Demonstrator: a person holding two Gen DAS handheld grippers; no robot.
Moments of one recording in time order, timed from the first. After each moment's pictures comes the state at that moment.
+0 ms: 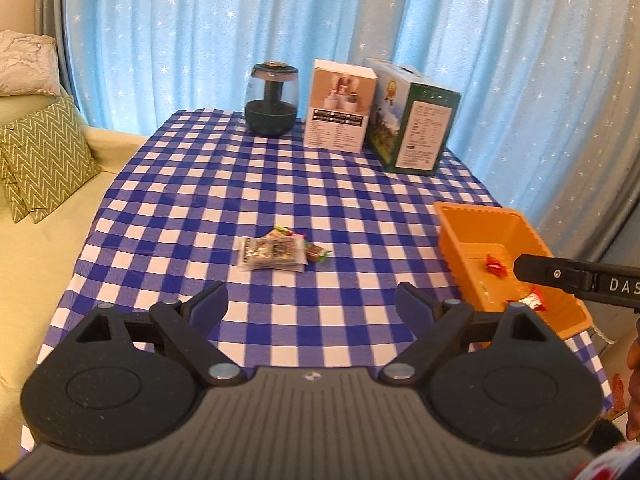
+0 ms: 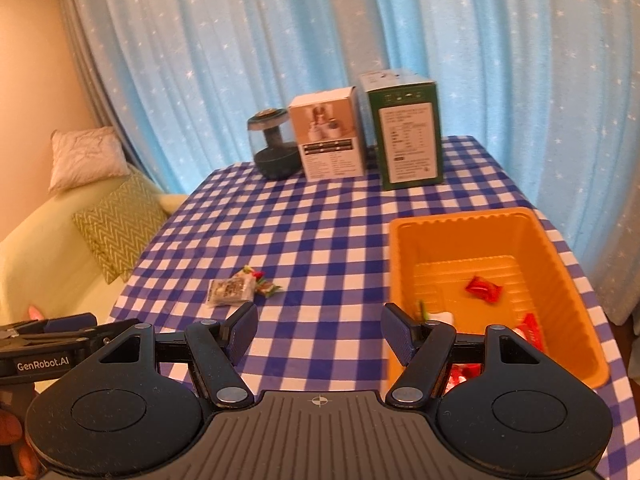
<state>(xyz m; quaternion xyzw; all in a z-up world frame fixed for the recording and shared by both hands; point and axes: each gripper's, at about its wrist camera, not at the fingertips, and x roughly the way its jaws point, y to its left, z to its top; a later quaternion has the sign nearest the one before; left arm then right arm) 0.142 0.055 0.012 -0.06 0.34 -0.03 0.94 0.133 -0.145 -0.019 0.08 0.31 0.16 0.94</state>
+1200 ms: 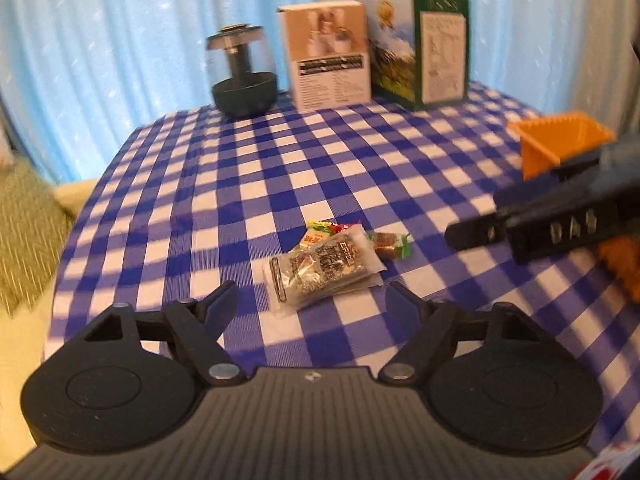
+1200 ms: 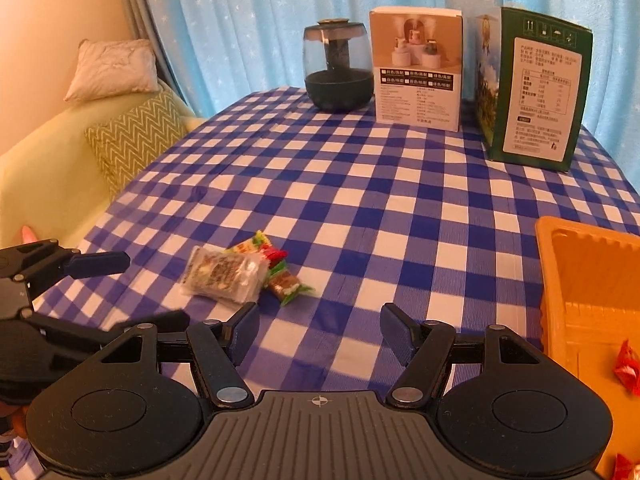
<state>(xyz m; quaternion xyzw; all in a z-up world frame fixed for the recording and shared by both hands) 0.270 0.078 -0.102 0.11 0.34 -0.08 0.93 0.291 -0.056 -0.128 -0.01 0.36 0.24 0.90</state>
